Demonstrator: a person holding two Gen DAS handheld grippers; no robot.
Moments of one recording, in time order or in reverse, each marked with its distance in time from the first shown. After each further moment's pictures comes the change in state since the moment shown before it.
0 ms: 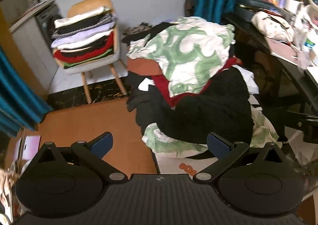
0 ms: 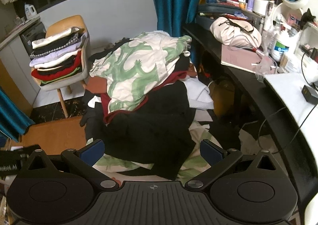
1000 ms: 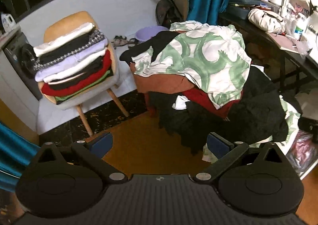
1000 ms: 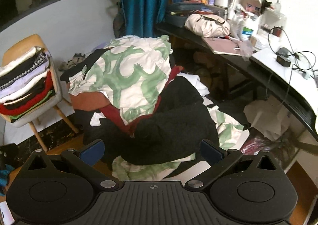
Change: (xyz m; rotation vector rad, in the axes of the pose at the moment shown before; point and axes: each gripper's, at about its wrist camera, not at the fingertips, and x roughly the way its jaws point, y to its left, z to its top) left arm 0.075 0.231 0.082 0.240 -0.033 -0.183; right arm 0.037 0.238 0.007 0.273 -0.058 -0.328
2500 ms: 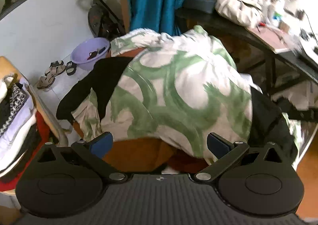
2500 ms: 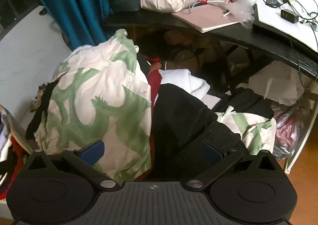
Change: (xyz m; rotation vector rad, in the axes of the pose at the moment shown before) left arm 0.244 -0.018 0.232 0.291 0.021 -0.289; right arm 0.232 -0.040 0.141 0.410 0.103 -0.069
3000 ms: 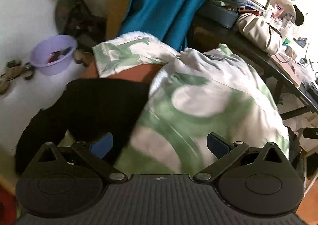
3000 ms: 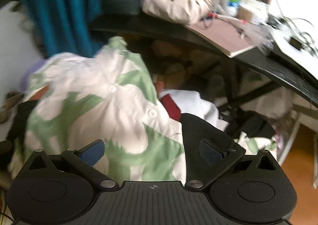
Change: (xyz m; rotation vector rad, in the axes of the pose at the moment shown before) left arm 0.213 0.147 0.123 0.018 -0.005 -0.329; right arm 0.102 0.128 0.080 0.048 -0.020 -0.274
